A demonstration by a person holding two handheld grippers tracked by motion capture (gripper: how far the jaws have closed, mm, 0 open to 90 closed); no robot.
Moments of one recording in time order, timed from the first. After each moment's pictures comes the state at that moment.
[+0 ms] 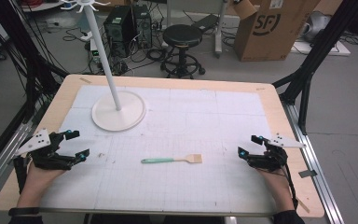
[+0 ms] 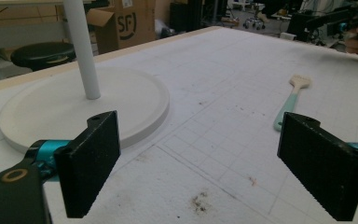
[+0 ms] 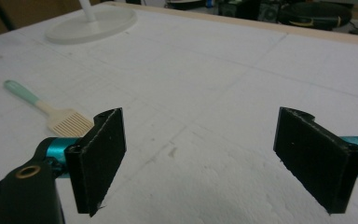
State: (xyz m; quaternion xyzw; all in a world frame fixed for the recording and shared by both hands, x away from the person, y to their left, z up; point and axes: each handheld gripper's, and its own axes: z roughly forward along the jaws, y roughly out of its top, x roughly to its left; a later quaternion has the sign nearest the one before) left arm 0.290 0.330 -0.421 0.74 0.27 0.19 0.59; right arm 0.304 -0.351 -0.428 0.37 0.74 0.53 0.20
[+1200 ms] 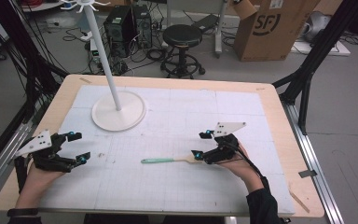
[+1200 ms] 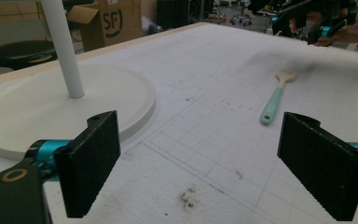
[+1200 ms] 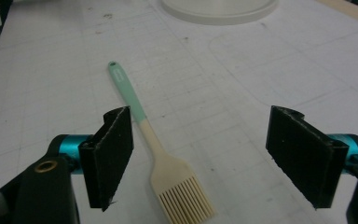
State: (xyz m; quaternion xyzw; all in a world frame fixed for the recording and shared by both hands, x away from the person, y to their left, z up) left arm 0.290 0.328 -0.423 0.75 0.25 0.17 0.59; right arm 0.341 -0.212 -0.409 0.19 0.85 0.48 0.08
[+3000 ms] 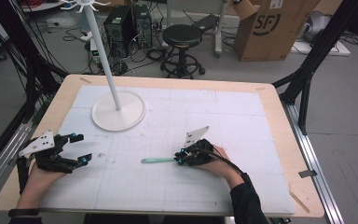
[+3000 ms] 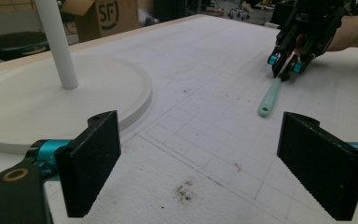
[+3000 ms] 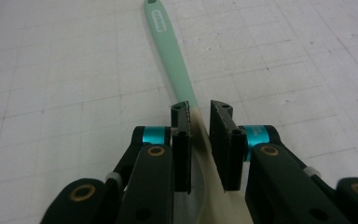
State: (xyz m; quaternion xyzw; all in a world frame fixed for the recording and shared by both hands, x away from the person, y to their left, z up) left arm 0.292 0.326 -0.429 0.75 0.25 0.16 0.59; right arm 0.349 -0.149 -0.443 0.11 0.91 0.39 0.02
